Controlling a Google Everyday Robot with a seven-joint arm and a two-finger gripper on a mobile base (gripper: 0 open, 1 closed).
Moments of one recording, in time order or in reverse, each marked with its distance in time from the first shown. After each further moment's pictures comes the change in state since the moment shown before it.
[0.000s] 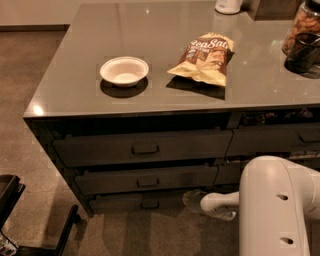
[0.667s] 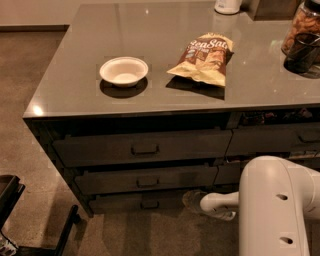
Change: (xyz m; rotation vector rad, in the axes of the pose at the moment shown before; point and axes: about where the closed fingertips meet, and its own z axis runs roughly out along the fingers) arm 0.001 0.001 0.000 0.000 0.001 0.002
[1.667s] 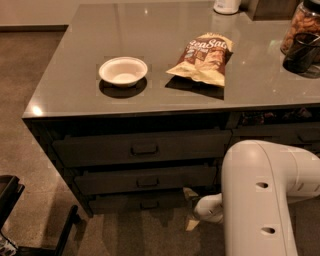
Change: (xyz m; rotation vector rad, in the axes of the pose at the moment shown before) arm -0.019 0.032 -0.029 -0.097 0.054 -0.046
